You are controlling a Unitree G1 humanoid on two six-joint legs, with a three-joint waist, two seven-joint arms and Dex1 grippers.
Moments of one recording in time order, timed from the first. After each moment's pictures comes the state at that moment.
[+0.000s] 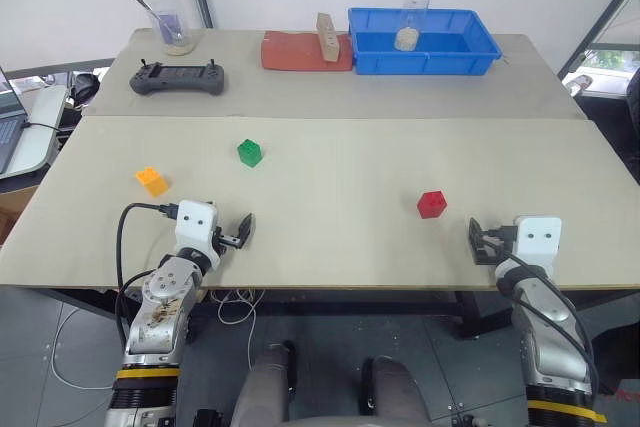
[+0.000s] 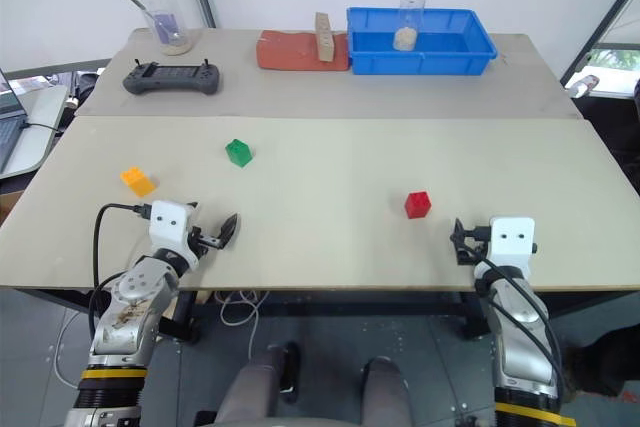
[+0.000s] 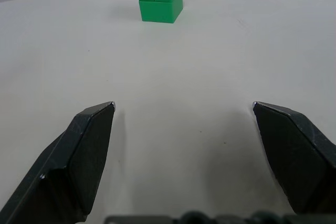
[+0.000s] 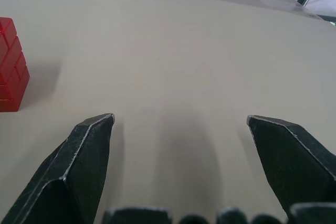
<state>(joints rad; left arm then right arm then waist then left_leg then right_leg) -0.09 0.32 0.11 -0.07 -0.12 0.26 -0.32 0.00 -0.31 -0.29 -0.09 0.08 0.21 0.14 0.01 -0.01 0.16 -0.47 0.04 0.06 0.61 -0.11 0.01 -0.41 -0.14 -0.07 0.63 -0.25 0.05</state>
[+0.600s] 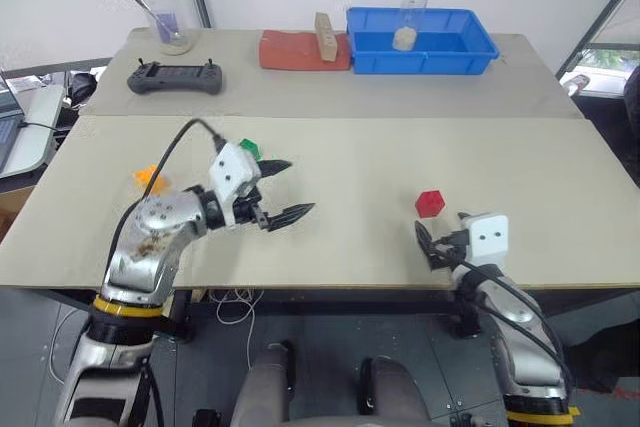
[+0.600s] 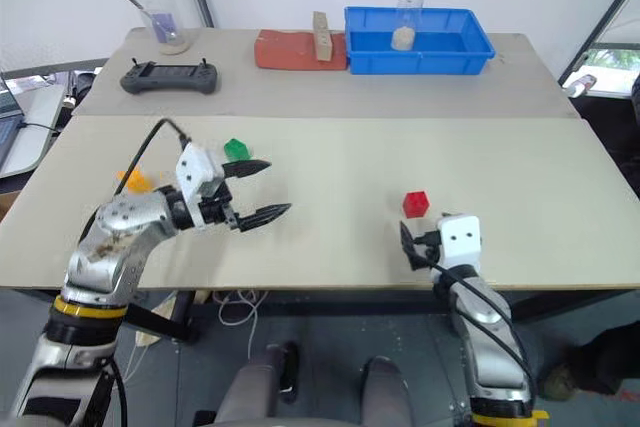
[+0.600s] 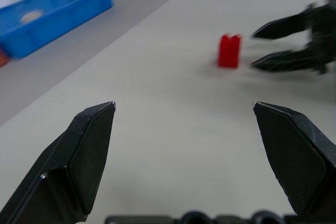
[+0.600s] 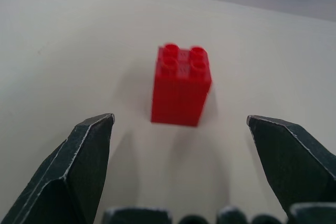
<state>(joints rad) -0.46 0.55 -0.07 -0.15 -0.37 0.35 -0.95 0.02 -0.25 -0.09 -0.27 0.10 0.28 0.22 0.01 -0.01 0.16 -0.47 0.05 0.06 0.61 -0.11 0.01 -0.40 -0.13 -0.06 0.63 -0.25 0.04</state>
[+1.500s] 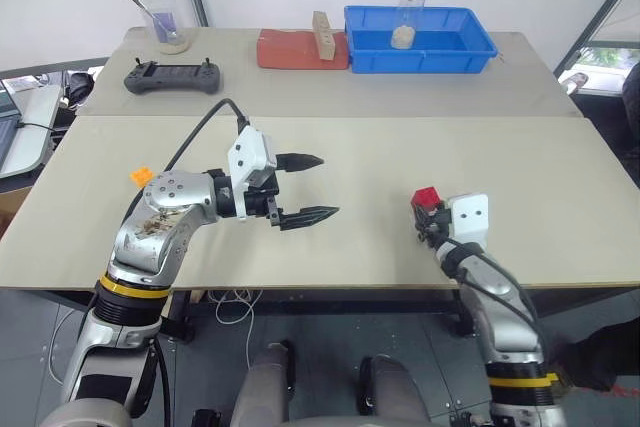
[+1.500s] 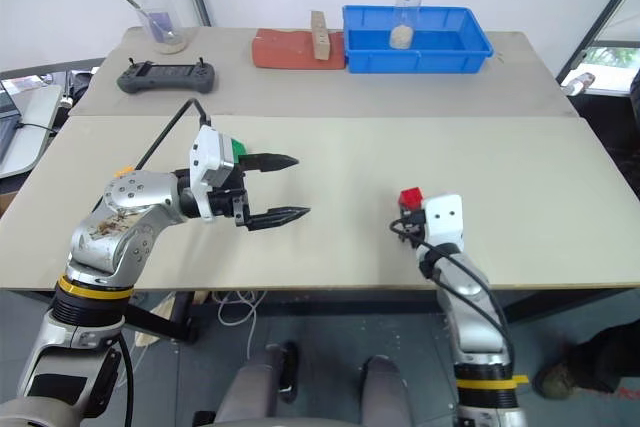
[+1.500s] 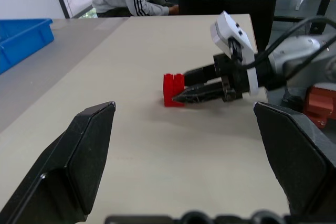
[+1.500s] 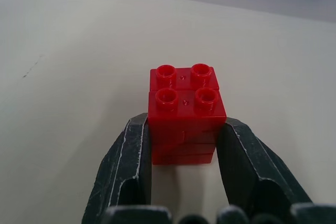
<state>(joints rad) -0.52 0.56 -0.09 -0.18 -0.44 0.42 -1.05 -0.15 -0.28 -0.07 -0.13 0.10 0.30 0.27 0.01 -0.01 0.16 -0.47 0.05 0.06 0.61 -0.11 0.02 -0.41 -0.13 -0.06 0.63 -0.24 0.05</state>
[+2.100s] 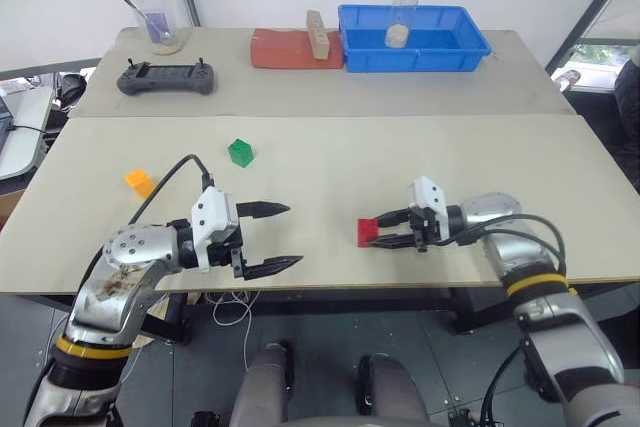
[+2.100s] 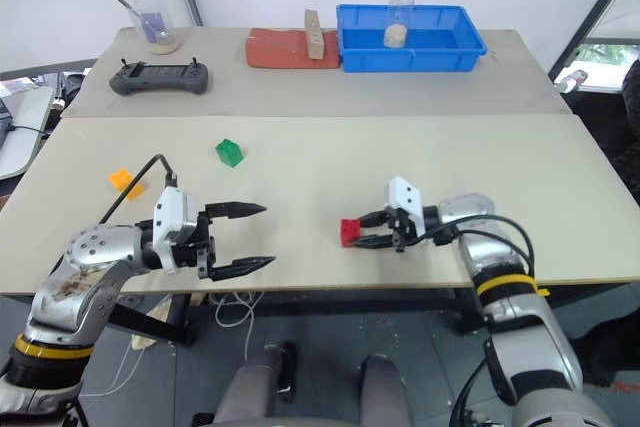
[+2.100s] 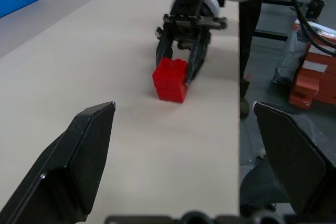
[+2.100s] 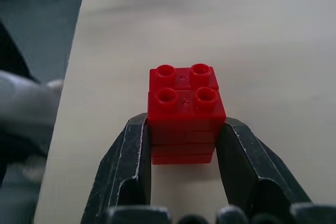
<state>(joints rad) -0.16 0.68 0.02 -0.32 -0.47 0.29 -1.10 -0.68 -0.56 0.21 0.63 0.20 -0.11 1.43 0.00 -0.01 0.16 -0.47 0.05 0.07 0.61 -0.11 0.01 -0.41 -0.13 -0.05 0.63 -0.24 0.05</state>
